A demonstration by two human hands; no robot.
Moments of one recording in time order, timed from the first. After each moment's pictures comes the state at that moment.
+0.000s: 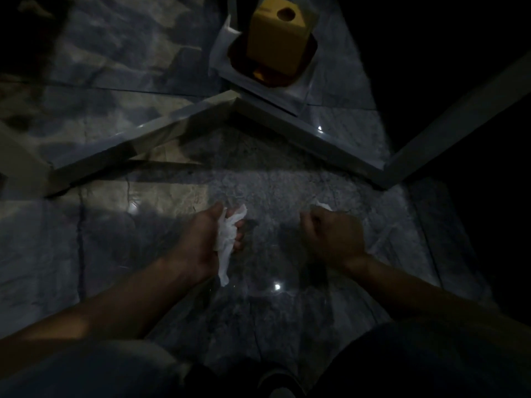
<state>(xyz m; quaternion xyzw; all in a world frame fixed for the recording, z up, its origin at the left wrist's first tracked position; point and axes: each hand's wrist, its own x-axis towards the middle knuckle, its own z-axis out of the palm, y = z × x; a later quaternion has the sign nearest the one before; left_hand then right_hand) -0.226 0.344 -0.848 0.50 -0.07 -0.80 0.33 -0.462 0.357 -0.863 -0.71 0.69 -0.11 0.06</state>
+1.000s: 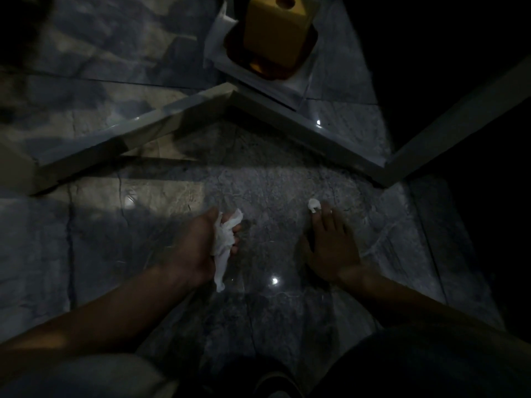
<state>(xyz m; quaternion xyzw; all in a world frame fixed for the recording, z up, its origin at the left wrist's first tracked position) -0.228 0.348 -0.863 0.53 -0.09 -0.77 0.34 -0.476 0.372 -0.907 -0.67 0.72 0.06 0.18</state>
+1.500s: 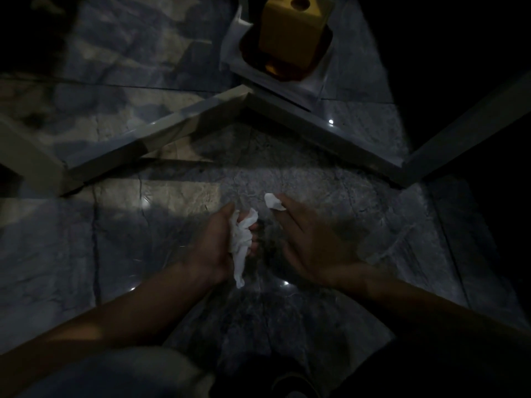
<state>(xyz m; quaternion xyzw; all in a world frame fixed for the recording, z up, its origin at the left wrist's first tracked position) -0.229 0.350 -0.849 0.48 -0.06 -0.81 0.33 -0.412 0.363 -0.859 -0.87 0.46 -0.13 0.14</state>
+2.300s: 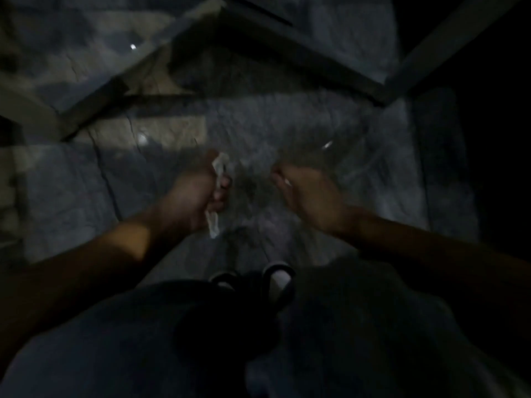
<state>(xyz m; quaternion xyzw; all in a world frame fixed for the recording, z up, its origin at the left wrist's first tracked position) -0.226 0.384 -0.767 0.61 -0.12 -0.74 0.24 -0.415 0.419 -0.773 -0.74 0.60 -0.10 0.30</state>
